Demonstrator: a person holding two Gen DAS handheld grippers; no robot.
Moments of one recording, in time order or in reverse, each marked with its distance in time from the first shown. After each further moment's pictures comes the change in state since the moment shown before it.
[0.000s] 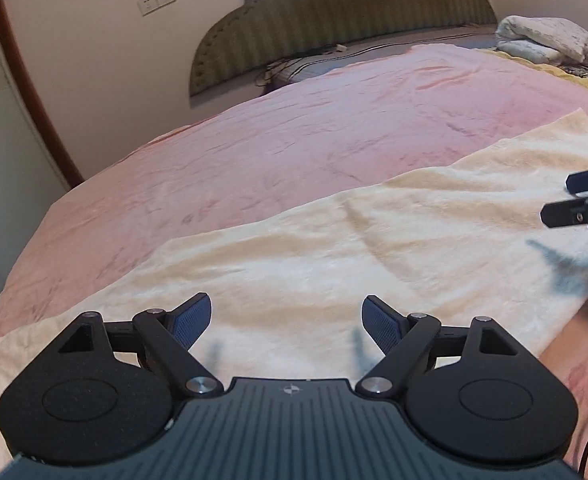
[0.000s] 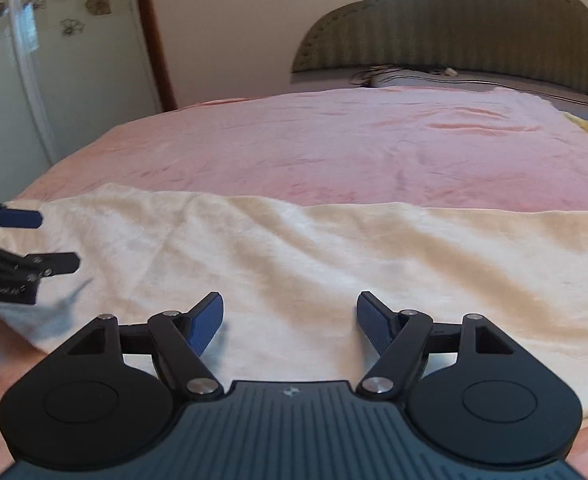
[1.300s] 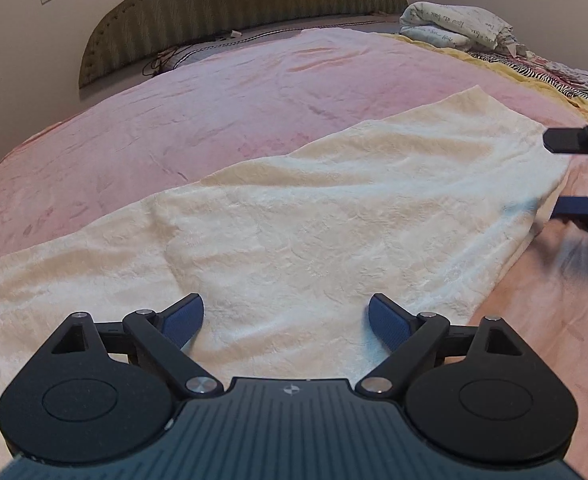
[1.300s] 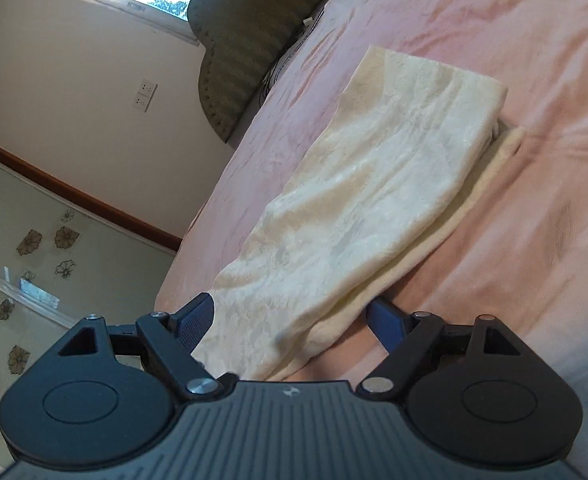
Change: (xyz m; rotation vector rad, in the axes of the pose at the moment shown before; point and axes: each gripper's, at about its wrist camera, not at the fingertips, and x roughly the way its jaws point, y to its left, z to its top) left arm 0.039 -0.077 0.007 0.032 0.036 -0.294; right arm -0.048 -0.146 -0.065 0.852 -0.098 0.261
